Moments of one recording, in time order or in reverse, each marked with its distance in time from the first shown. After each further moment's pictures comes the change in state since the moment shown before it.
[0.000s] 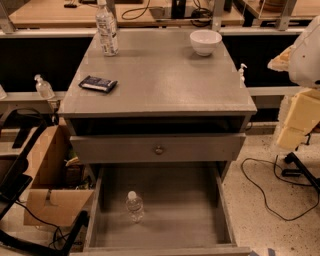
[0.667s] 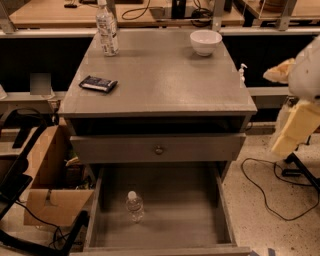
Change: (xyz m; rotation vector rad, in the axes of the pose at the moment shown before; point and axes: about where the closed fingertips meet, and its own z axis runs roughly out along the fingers) arm 0.003 0.000 0.024 -0.018 -0.139 0.011
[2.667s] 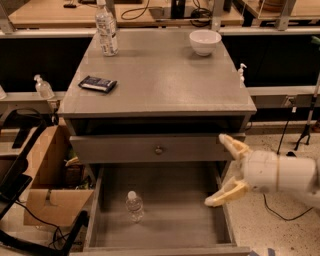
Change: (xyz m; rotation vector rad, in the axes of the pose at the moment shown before) arm -0.002 0.046 0.198 0.007 -0.854 0.110
